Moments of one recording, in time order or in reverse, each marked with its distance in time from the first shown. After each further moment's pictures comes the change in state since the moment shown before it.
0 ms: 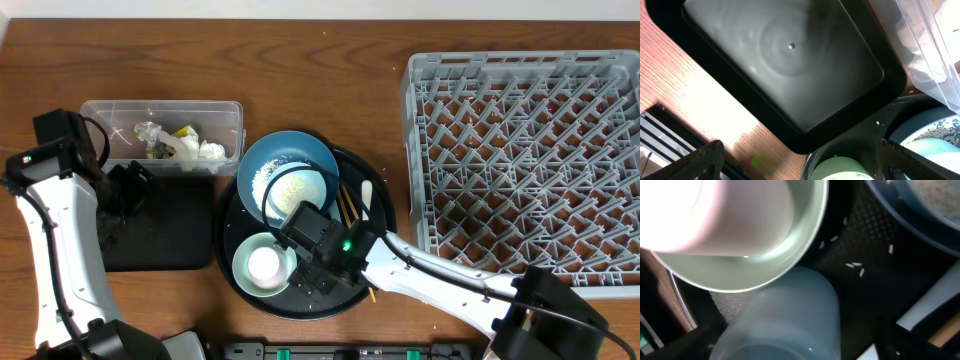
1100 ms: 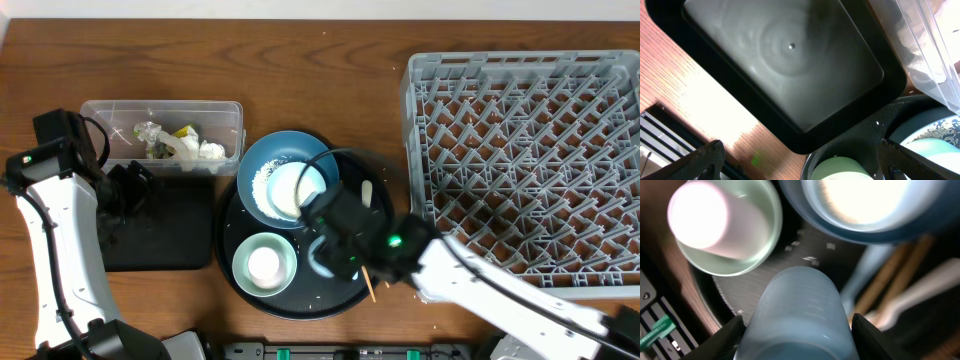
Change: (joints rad) left arm 0.000 0.000 0.000 0.000 0.000 -0.003; right arm -0.115 -0.250 0.008 -0.122 0.016 0.011
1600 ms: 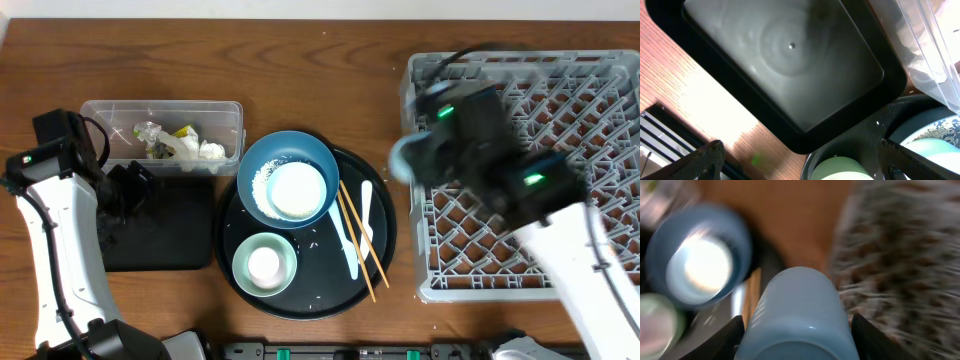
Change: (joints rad) left arm 0.000 0.000 0.000 0.000 0.000 0.000; right arm -0.548 -0.093 0.367 -0.250 0.104 -0.002
